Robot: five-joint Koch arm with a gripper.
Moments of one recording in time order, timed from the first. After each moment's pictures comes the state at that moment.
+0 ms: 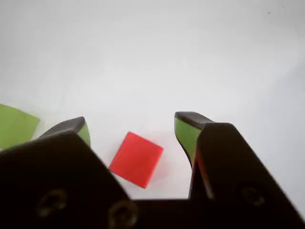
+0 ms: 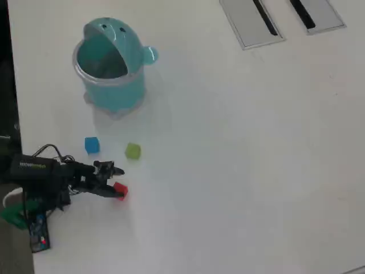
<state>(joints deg) 19.4 131.2 141.9 33.8 -93.3</state>
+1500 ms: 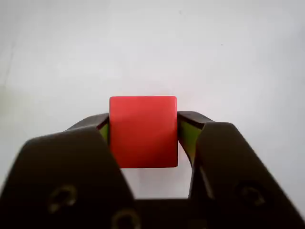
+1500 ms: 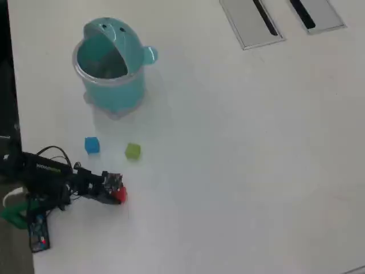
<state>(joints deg) 19.5 116.7 151.5 22.1 -88.9</state>
